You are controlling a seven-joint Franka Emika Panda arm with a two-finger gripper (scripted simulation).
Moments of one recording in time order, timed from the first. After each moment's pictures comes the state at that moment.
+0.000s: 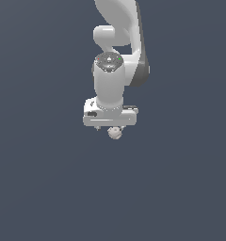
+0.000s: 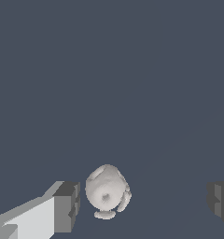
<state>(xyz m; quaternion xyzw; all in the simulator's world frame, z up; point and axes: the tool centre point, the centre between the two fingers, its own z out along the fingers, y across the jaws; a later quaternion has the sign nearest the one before) 0.005 -0.013 0.178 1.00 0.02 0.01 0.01</state>
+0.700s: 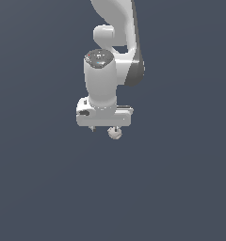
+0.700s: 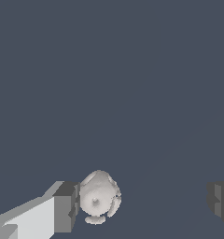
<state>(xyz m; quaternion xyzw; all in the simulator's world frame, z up) 0.014 -0.032 0.187 1.00 0.00 0.02 0.00</state>
